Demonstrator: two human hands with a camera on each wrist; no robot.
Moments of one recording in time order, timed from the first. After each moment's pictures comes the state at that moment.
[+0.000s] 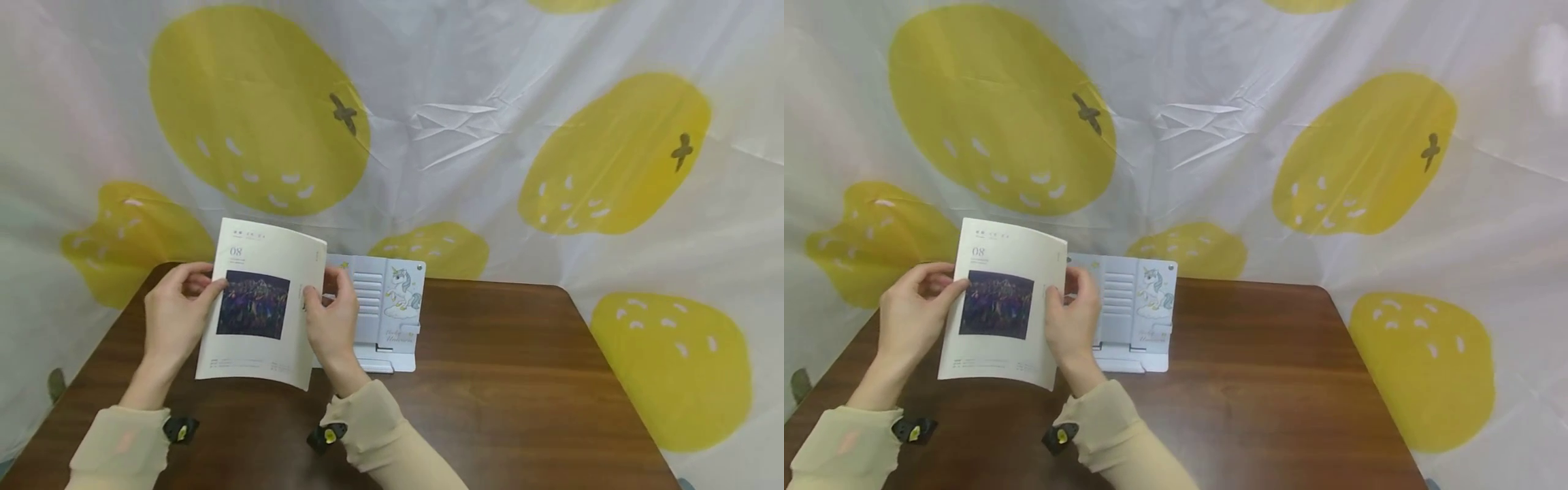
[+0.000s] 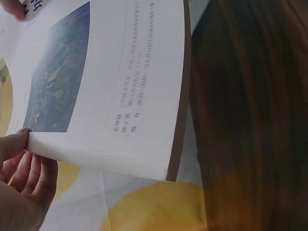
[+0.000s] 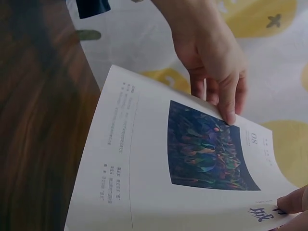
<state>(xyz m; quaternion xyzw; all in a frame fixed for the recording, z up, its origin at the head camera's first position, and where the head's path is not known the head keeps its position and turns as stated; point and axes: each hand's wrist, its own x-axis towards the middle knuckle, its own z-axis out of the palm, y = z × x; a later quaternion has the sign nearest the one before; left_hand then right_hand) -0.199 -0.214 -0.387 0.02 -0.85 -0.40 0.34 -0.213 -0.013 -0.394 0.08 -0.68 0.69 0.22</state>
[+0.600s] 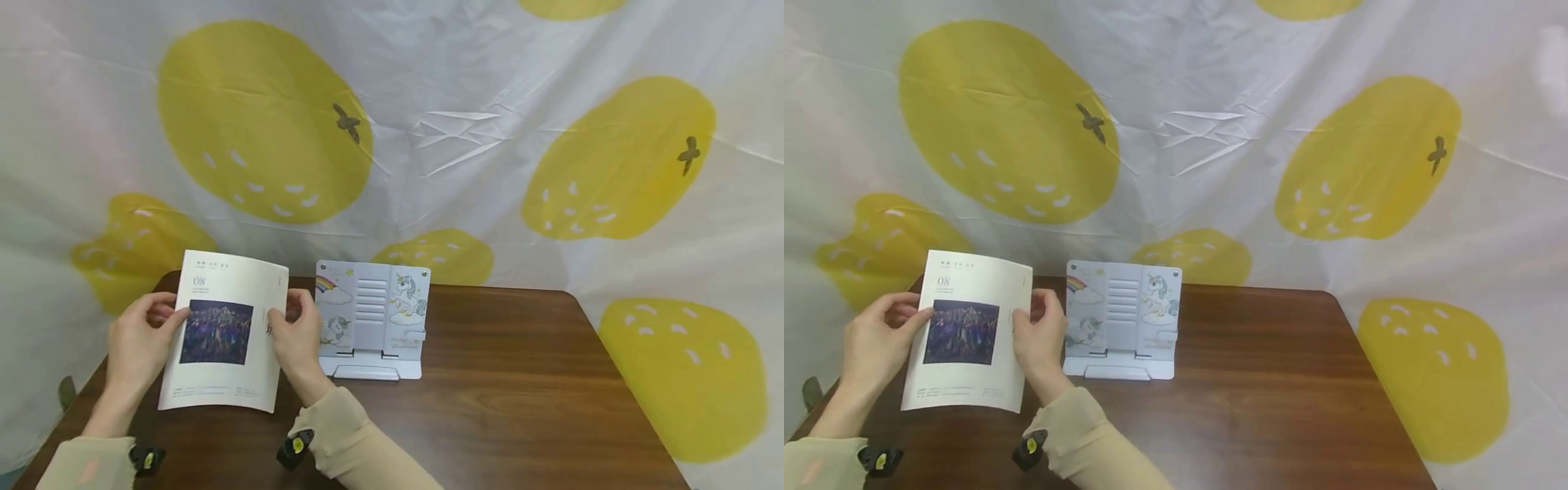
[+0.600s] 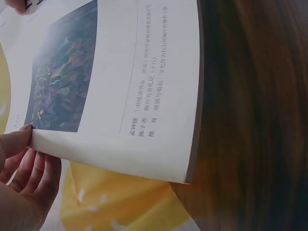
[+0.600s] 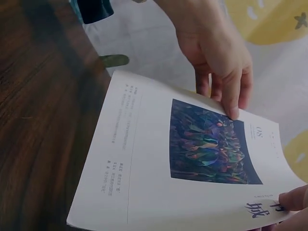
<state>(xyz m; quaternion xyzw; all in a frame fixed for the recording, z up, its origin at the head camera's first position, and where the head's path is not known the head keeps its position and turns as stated) -0.182 -0.268 -0.412 0.08 -0.89 -0.35 0.30 -0.217 -0.070 -0.425 0.06 -0.69 0.70 0.18</state>
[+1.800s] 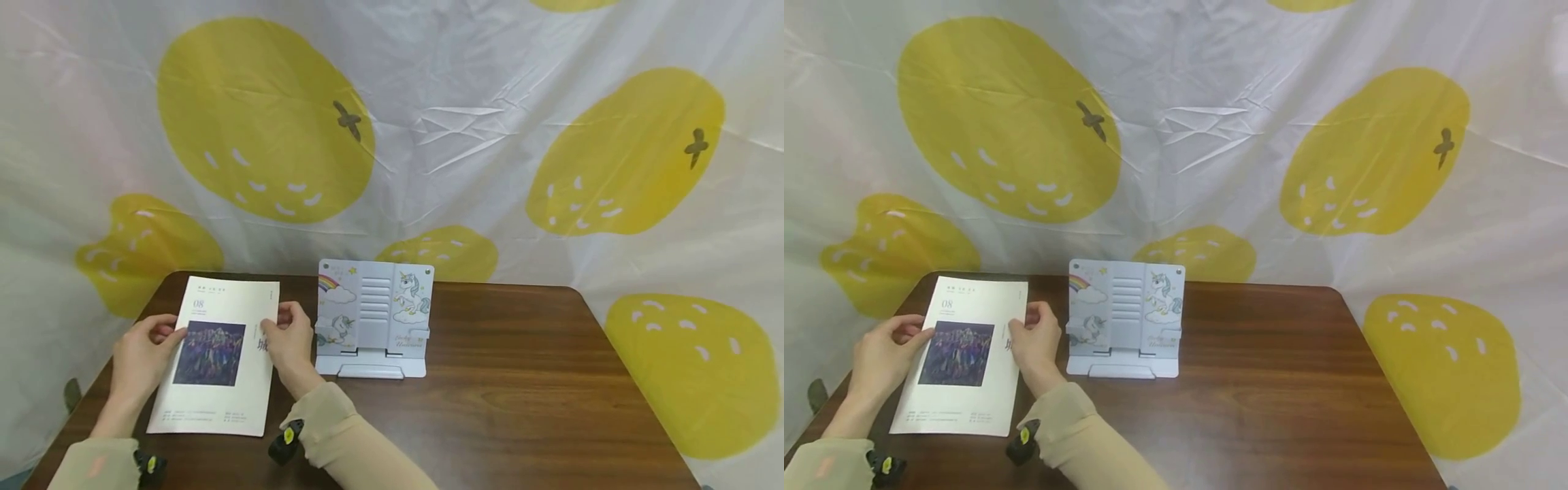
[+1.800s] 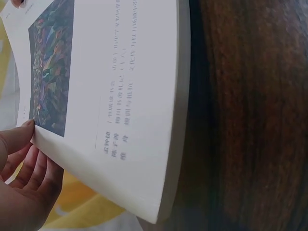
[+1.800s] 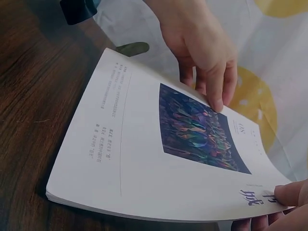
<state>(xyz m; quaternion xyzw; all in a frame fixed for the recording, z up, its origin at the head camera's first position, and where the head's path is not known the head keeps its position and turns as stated) -0.189 -0.294 -0.458 0.12 -0.91 -0.33 0.22 -0.229 -0.098 -0.460 -0.05 -0.71 0.70 0.07</state>
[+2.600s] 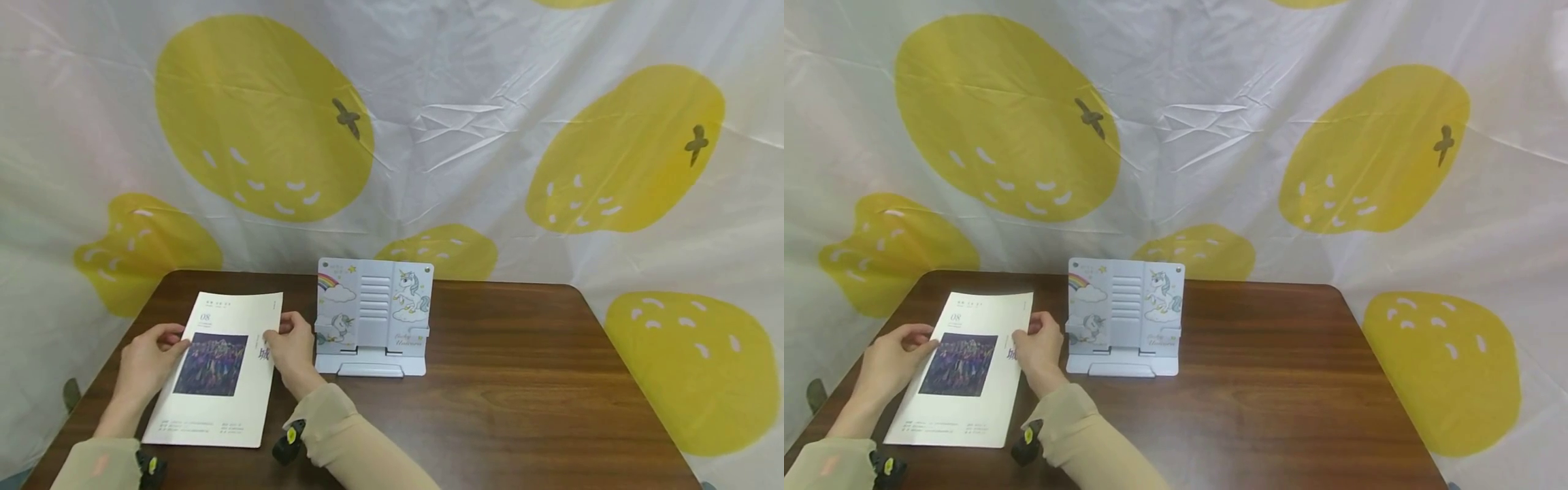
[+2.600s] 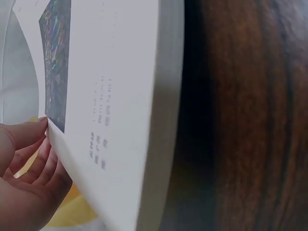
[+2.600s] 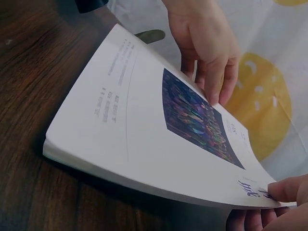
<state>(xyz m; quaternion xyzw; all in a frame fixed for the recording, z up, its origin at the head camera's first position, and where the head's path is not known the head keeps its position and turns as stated) -0.191 -0.301 -0.476 0.09 -0.93 -0.32 0.17 -0.230 -0.095 -0.479 -0.08 -0.73 0.68 0.04</state>
